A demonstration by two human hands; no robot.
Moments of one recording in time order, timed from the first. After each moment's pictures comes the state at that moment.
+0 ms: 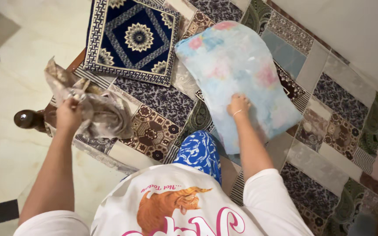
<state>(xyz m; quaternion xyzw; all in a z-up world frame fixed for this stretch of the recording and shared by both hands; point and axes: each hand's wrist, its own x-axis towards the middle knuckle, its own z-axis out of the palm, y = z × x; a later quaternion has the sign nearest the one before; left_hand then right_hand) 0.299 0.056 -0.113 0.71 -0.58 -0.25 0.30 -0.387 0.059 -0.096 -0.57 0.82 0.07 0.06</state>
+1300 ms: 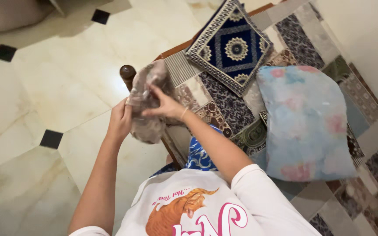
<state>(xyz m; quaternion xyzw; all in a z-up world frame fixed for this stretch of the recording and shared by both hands) 0.317 0.279 0.084 0.63 -0.48 -0.29 0.54 0.154 0.128 0.030 -0.76 0.24 -0.19 0.58</state>
